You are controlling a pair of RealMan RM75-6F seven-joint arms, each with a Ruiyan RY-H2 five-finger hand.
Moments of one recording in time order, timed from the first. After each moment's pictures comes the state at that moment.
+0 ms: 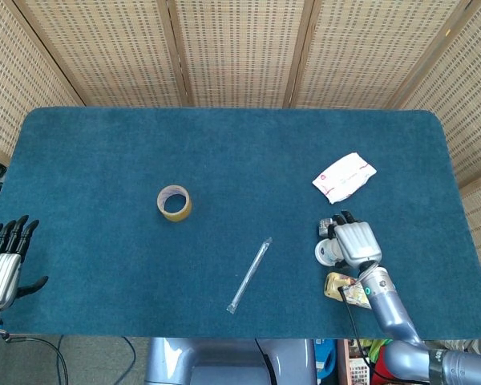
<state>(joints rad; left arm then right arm) -0.11 -1.17 -0.05 -1.63 1.44 1.45 0.21 0.62 -1.31 0.14 -1.79 -0.81 1.08 -0.71</state>
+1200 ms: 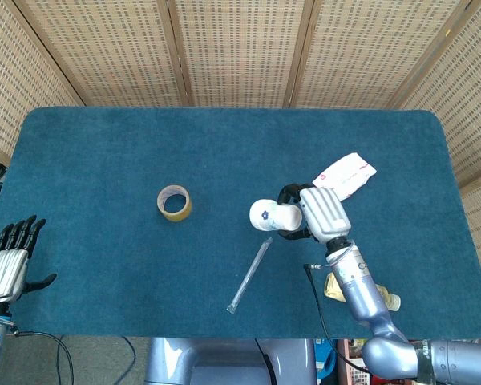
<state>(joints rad) -0.15 -1.23 -0.06 -1.52 1.39 1.36 0.09 0.72 -1.31 0.38 -2.01 -0.85 1.17 -0.42</state>
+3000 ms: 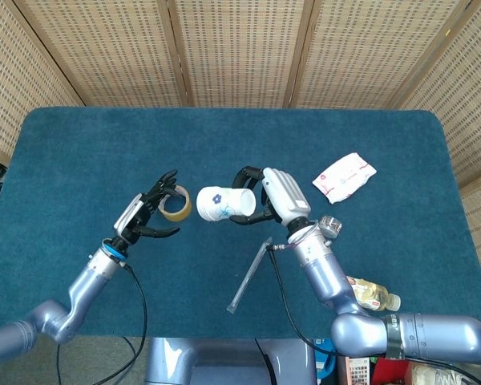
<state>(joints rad) -0.64 -1.55 -0.21 -1.29 1.57 1.06 -1.37 0.96 -1.34 0.51 -2.01 -0.55 1.13 -0.22</state>
